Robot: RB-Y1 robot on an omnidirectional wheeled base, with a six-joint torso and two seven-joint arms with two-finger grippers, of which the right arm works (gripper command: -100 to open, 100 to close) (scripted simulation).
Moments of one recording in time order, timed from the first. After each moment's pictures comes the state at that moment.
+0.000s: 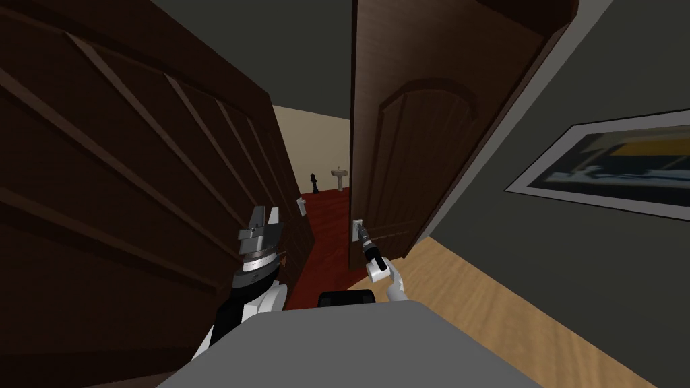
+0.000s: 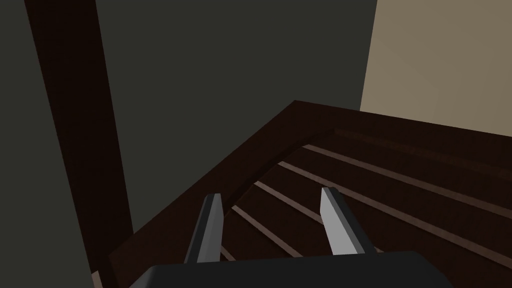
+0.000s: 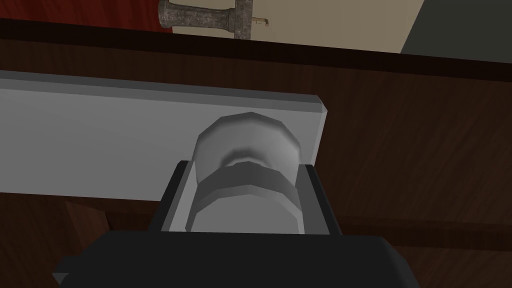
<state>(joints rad) 0.04 -0.06 0.22 -1.33 0.00 -0.29 -0.03</state>
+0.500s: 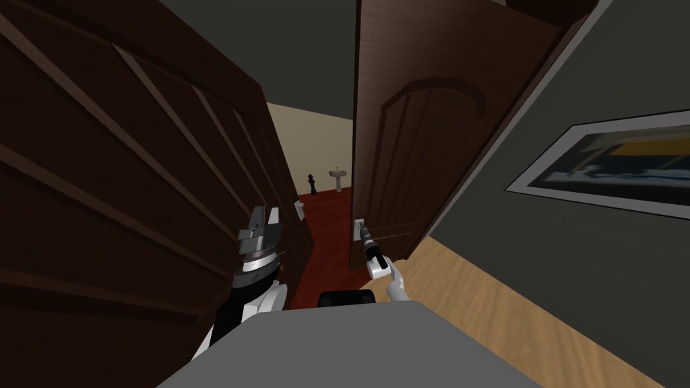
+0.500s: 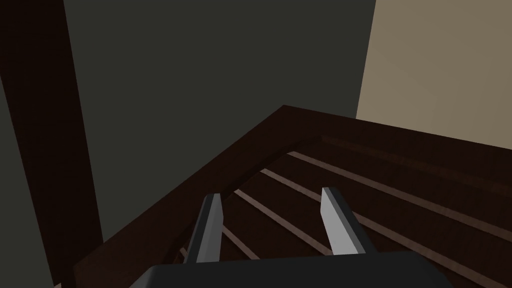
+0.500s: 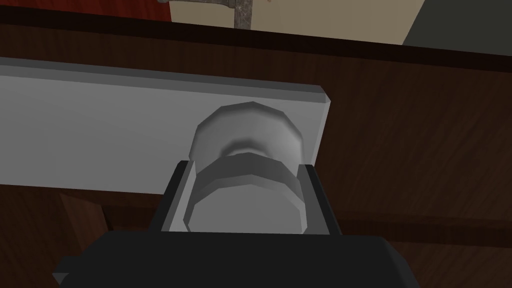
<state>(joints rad) 0.02 -0.05 0.17 -1.31 0.00 -0.28 -0.01</state>
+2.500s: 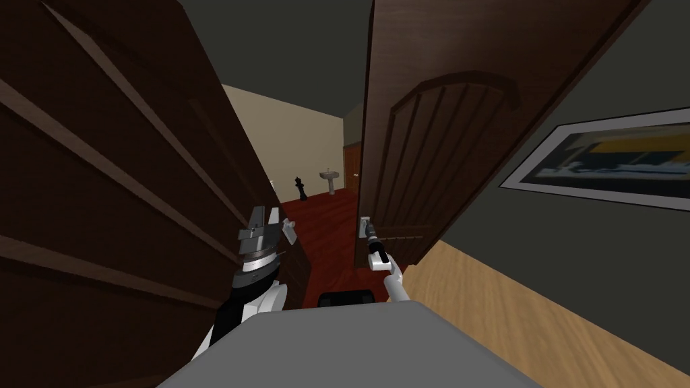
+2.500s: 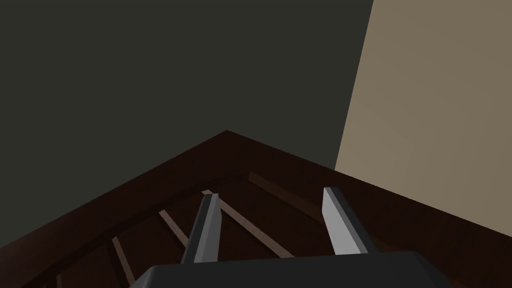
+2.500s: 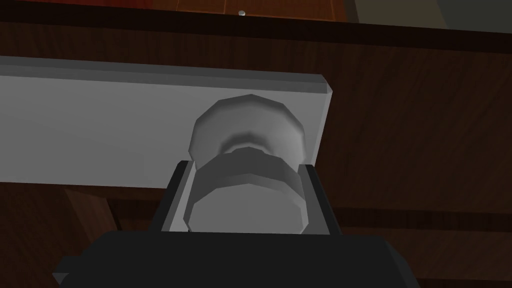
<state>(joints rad) -0.05 0.04 -0.03 -1.24 -0.01 -0.29 0.05</state>
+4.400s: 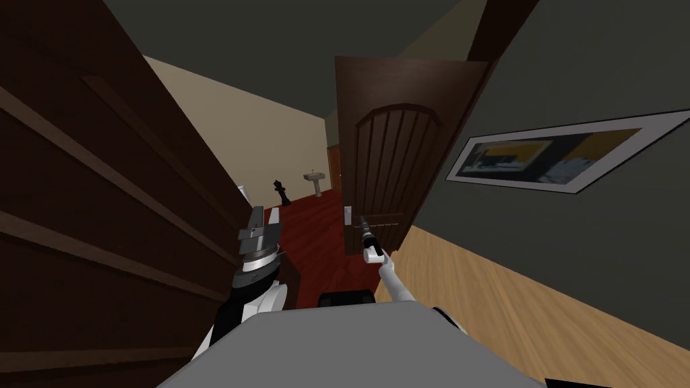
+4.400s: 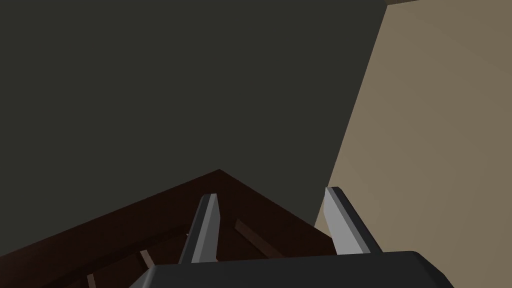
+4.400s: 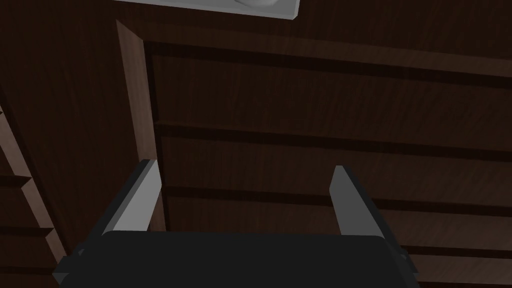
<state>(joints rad) -0.20 -0.02 0.10 -1.05 -0.28 -0.35 0.27</state>
